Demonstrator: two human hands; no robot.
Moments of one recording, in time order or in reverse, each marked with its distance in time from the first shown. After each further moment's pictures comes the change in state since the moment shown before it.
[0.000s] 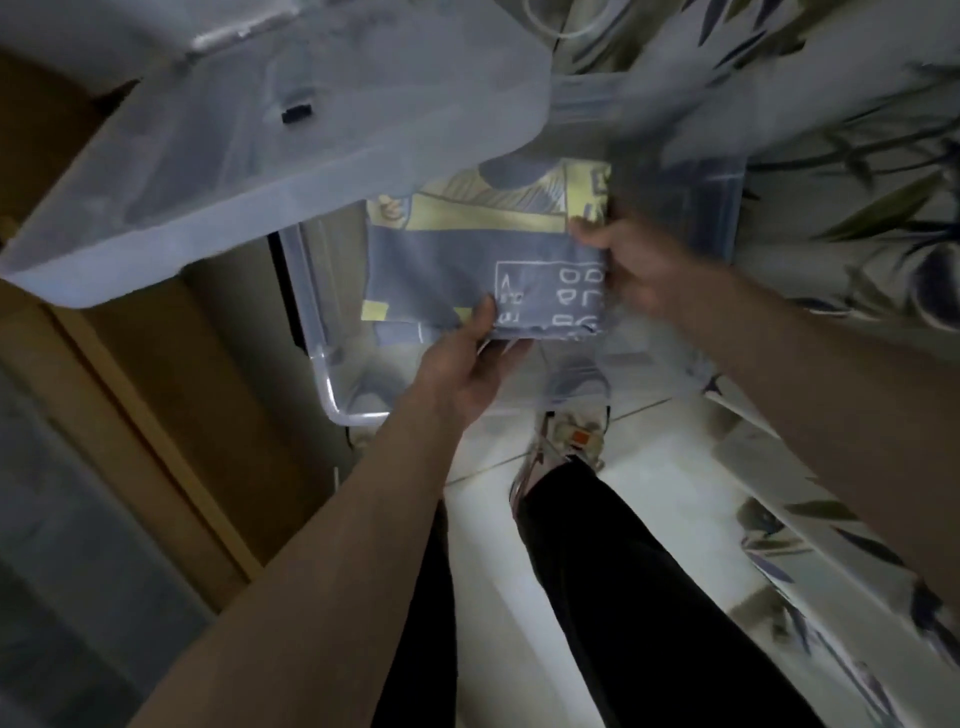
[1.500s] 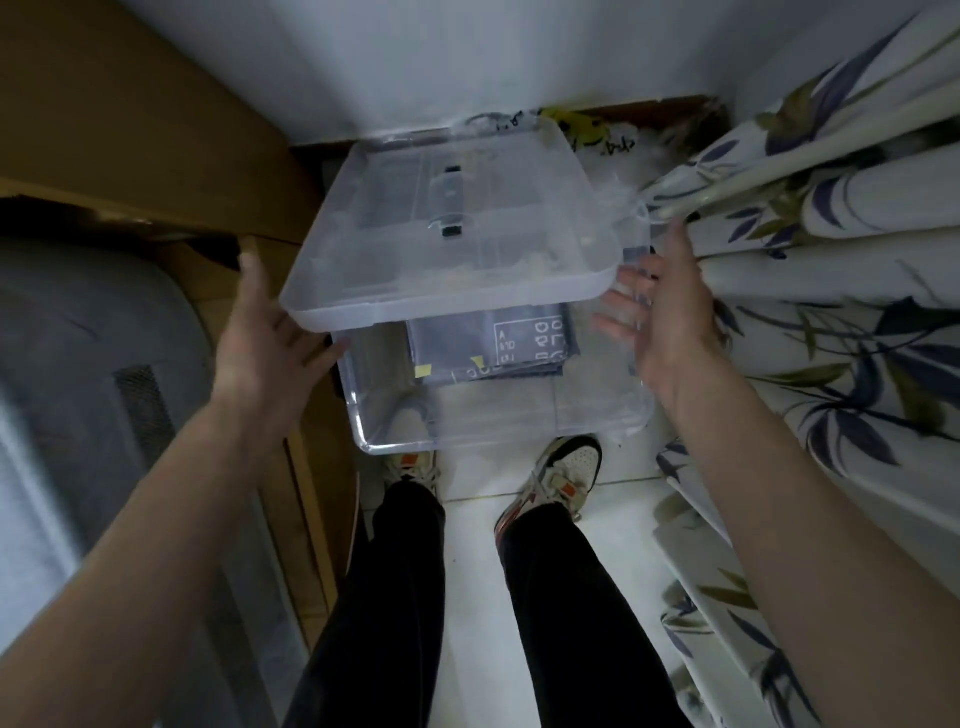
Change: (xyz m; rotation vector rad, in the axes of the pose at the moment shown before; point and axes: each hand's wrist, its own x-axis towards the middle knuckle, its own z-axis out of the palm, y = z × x) left_hand -0.230 0.188 -0.070 0.140 0.180 0.473; right_hand -0.132 -0.132 0.092 0.073 0.214 -0.062
